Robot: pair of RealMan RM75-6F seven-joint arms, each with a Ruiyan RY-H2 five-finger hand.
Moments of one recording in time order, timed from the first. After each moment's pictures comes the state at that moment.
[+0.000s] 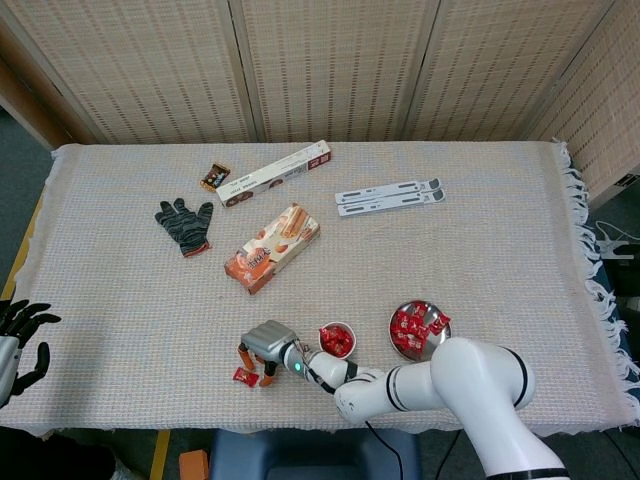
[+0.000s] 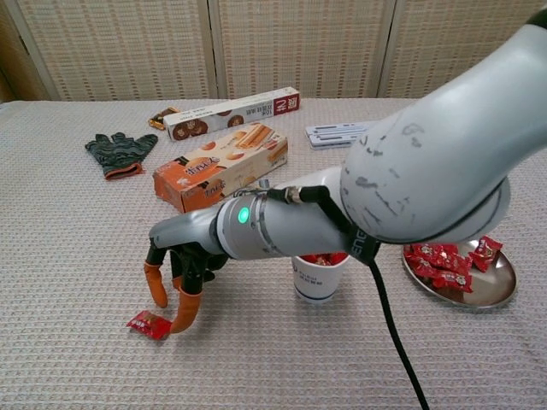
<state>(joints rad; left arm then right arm) -0.10 -1.00 -0.03 -1.63 1.51 1.47 -0.08 1.50 -1.81 0.05 -1.35 -0.52 0.52 -0.18</state>
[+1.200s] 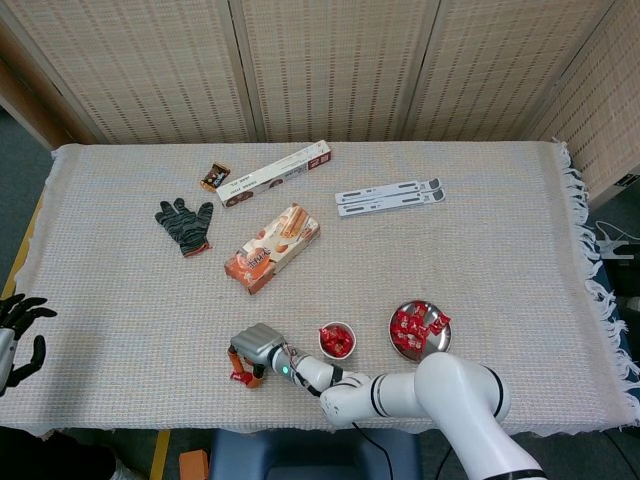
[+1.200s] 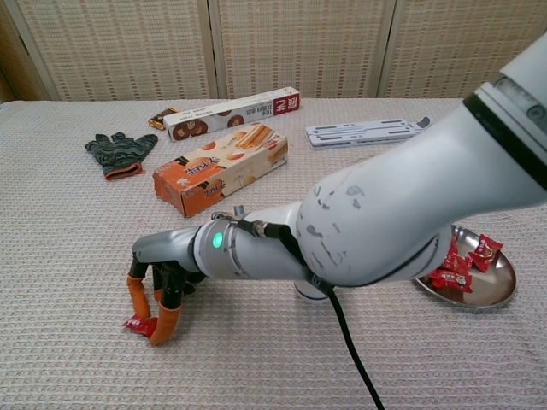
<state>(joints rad) -0.12 -1.00 -0.05 -1.58 1.47 1.42 -0.13 1.45 -1.96 0.12 -1.16 -0.60 0.46 -0.18</state>
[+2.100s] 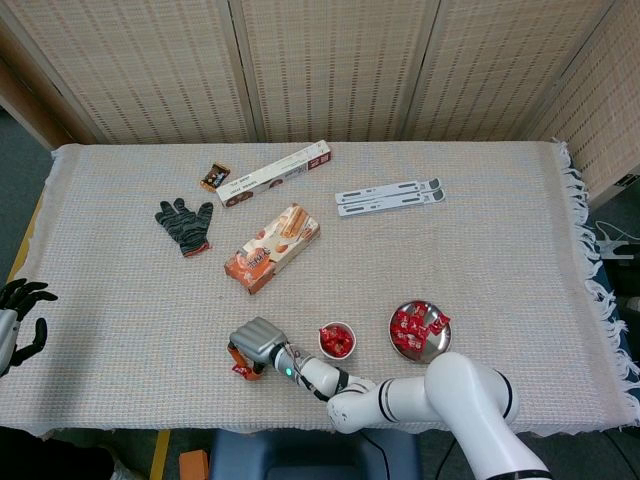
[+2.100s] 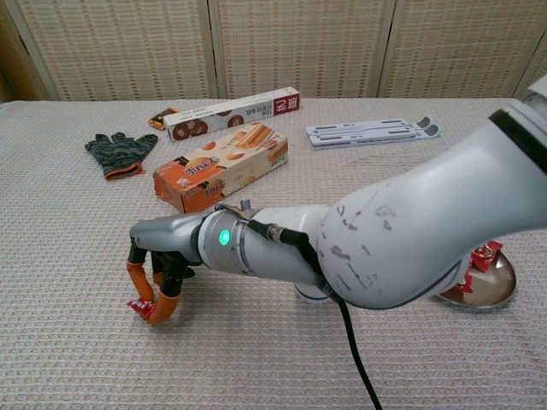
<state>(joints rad) -0.19 -1.06 -0.09 -1.45 1.43 1.34 -0.19 1.39 -1.94 0.14 -1.22 -0.71 0.59 -0.24</state>
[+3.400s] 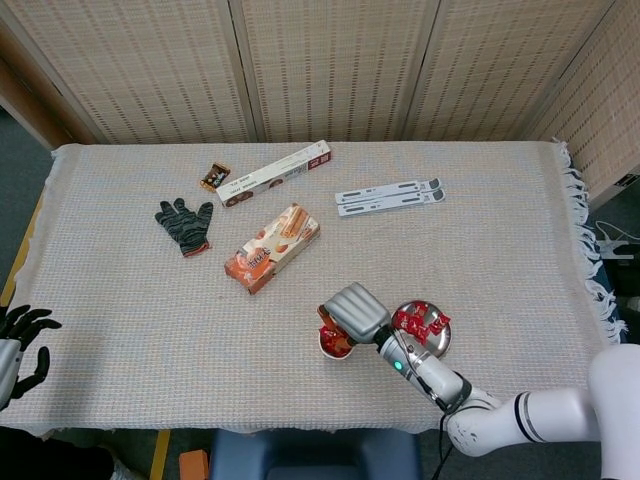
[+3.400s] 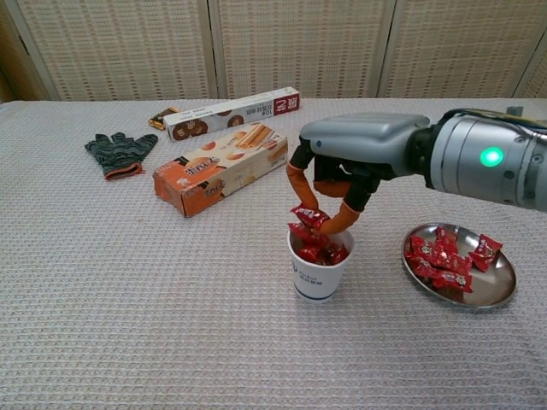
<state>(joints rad) -0.10 -0.98 -0.01 -1.65 1.49 1.43 -0.06 0.99 -1.42 -0.01 -1.78 -1.02 0.96 -0.40</state>
